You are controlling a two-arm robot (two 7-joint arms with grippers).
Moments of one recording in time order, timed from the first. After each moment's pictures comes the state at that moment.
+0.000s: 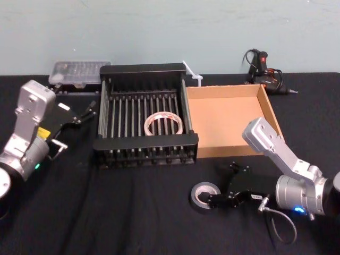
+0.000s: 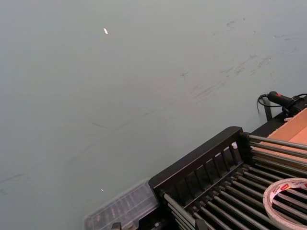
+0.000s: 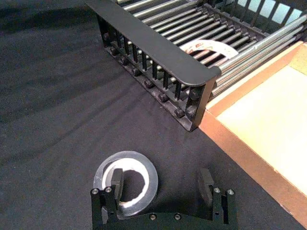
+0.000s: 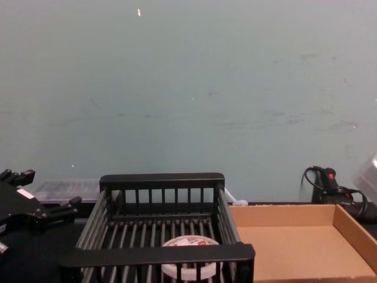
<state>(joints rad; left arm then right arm) -0.20 0.60 0.45 -1.41 -0.25 -0.12 0.03 0.18 0.63 -0.55 -1.62 0.33 0.38 0.54</state>
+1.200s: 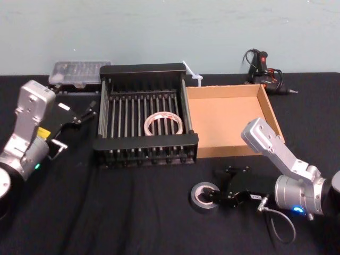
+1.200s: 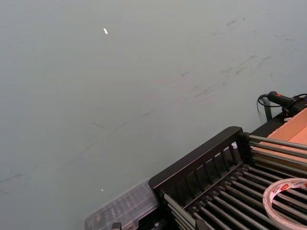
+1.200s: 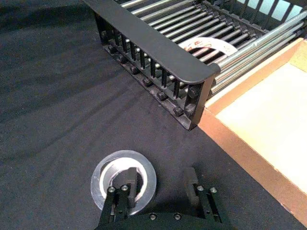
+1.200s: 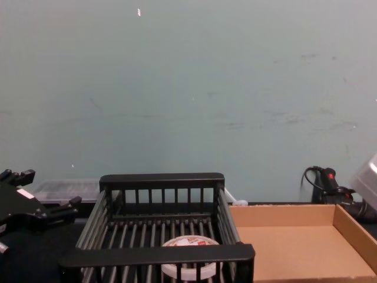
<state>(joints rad) -0.20 0.60 0.45 -1.41 -0.25 -0.12 0.03 0.19 0.62 -0.55 -1.61 0.33 0.39 0.54</state>
